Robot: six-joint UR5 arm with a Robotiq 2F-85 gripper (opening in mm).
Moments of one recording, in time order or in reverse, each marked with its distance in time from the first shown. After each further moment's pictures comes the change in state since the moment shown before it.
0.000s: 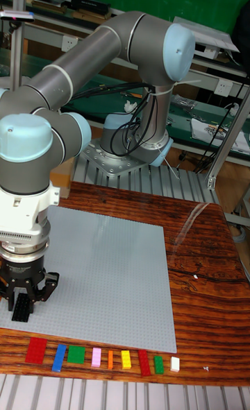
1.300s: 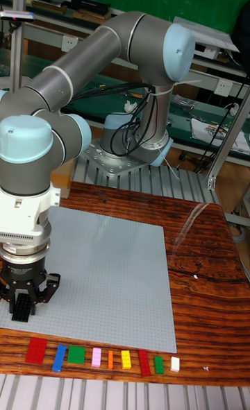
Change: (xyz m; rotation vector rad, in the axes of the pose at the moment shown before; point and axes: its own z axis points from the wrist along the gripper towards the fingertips) arm -0.003 0.004 0.002 -0.009 -0.011 -0.021
